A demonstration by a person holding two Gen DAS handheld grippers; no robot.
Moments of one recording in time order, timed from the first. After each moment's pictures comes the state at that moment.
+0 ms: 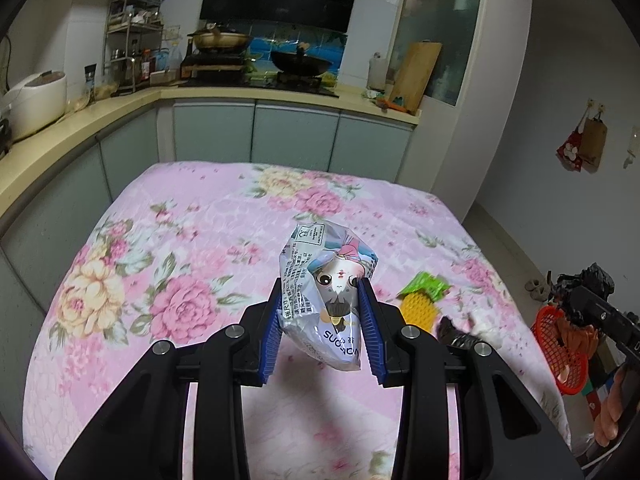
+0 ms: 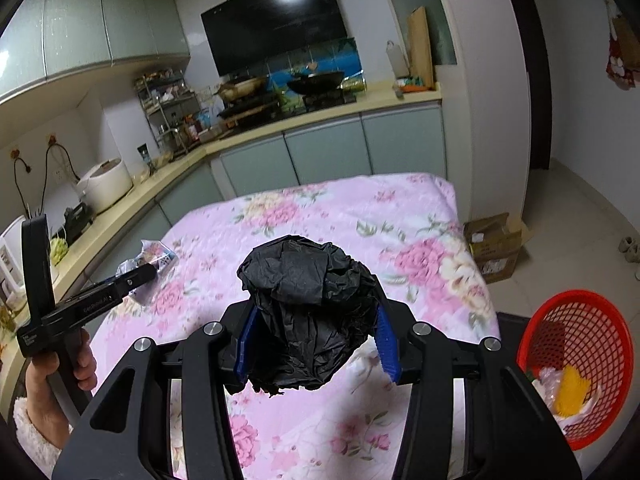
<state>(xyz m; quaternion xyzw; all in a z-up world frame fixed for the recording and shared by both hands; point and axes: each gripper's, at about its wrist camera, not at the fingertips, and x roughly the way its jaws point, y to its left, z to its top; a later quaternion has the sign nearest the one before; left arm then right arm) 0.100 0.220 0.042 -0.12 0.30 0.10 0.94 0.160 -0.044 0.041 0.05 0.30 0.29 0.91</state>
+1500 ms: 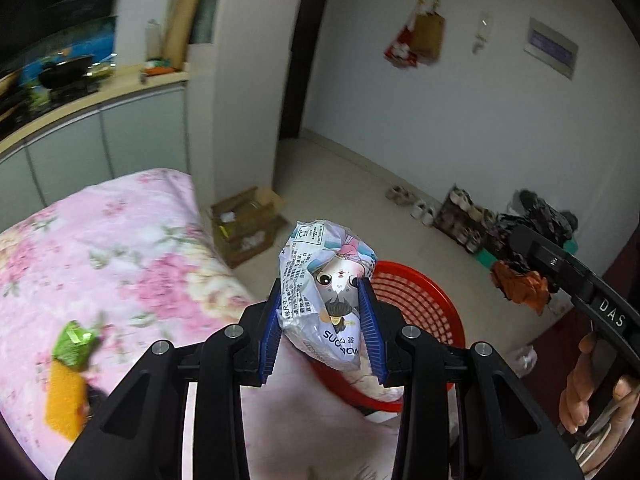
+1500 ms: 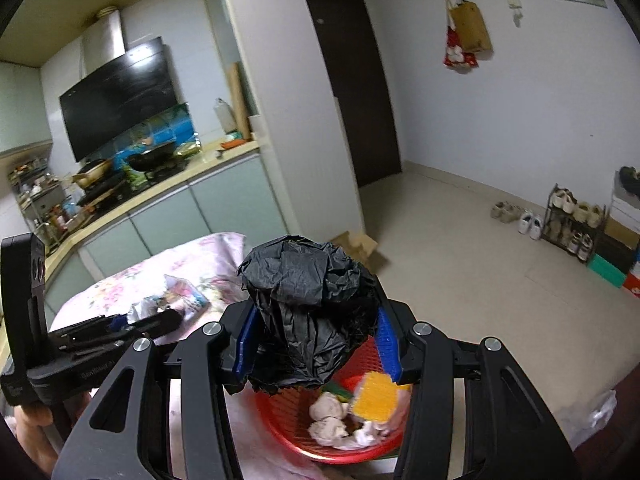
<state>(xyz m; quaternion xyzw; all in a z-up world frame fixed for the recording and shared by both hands) 0.232 -0.087 0.031 -0.01 0.37 -0.22 0.91 0.162 -0.261 0.041 0.12 0.26 0.02 0.96</state>
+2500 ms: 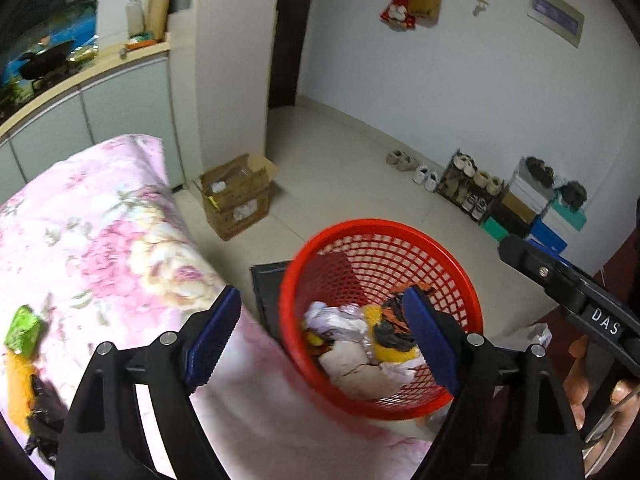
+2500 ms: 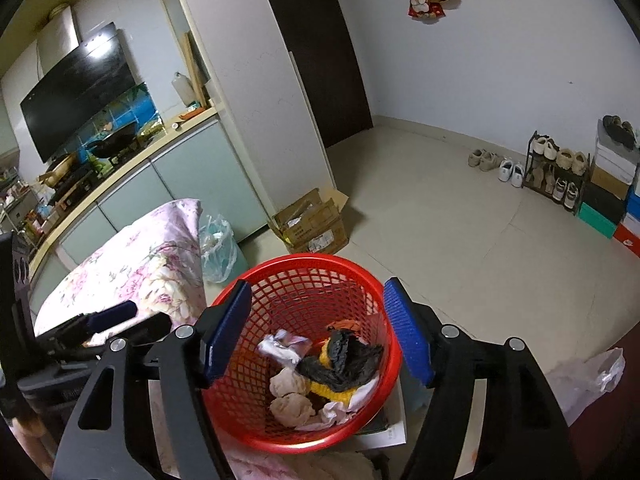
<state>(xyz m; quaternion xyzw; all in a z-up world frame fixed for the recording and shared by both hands) 0.247 -0.115 -0.020 0.01 0.41 -0.21 0.89 0.174 -0.294 -0.016 0.15 0.33 -0.01 0.93</state>
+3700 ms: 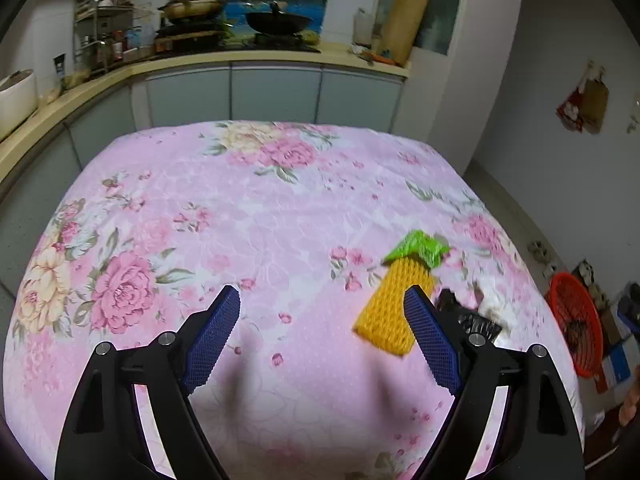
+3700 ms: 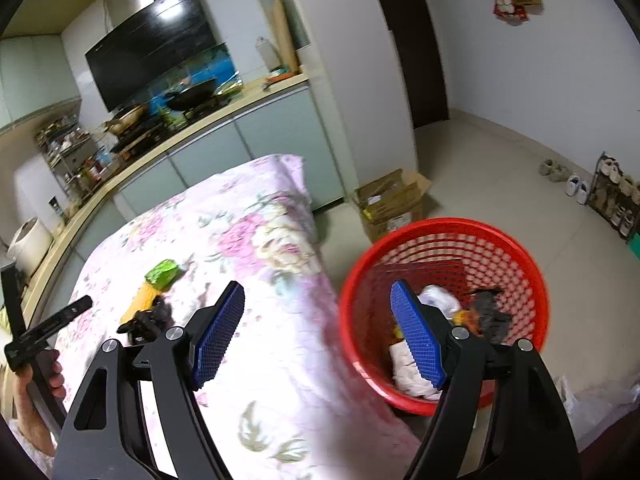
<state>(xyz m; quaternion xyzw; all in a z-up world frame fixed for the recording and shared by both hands) 0.149 0.191 -0.010 -0.10 0.38 0.07 0.92 0.166 -0.177 -0.006 0.12 0.35 0.12 0.92</state>
